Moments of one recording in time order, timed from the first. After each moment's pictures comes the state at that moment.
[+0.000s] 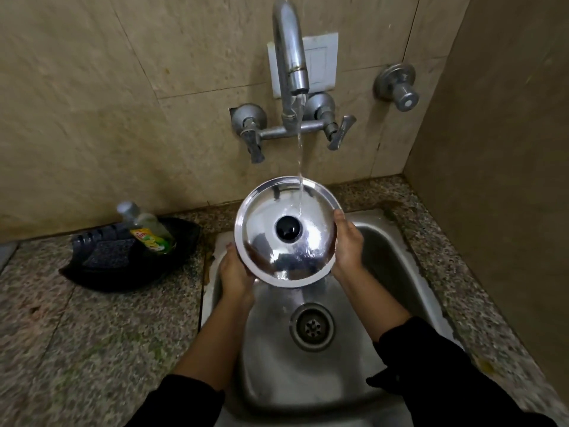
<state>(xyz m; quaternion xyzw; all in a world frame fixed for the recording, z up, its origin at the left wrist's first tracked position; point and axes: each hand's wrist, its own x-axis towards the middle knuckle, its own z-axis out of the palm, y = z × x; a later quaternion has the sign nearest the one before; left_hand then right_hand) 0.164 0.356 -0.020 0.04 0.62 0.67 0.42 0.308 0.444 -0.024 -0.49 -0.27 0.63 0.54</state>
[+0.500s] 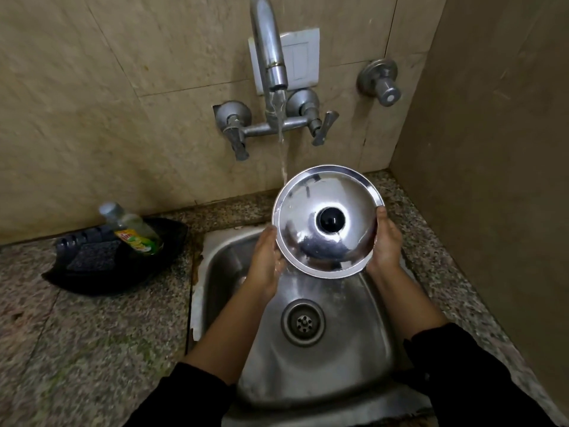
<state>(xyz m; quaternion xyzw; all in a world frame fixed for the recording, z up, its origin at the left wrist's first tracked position) 0.209 0.378 -0.011 0.16 0.56 0.59 0.57 0.386 0.462 -0.032 -0.50 -0.22 0.58 0.60</state>
